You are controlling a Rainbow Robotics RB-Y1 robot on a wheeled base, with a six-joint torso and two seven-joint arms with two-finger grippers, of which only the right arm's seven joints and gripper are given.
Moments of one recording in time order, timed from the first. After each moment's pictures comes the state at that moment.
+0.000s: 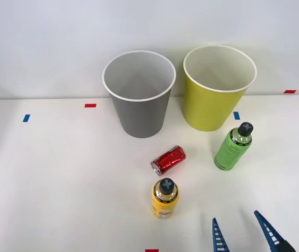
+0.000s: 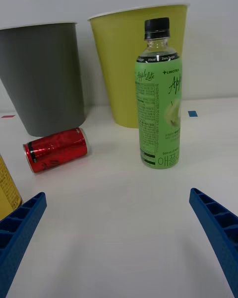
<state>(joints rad) 0.89 -0.11 0.18 -1.83 0.35 -0.70 1.15</state>
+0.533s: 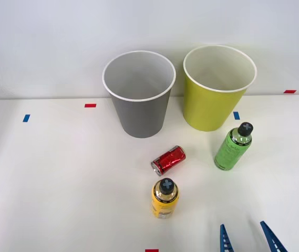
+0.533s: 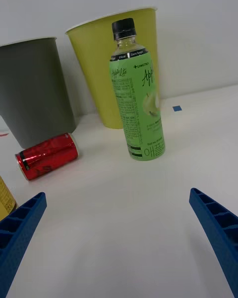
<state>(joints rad) 0.85 -0.11 0.18 -1.68 0.21 -0.85 1.17</state>
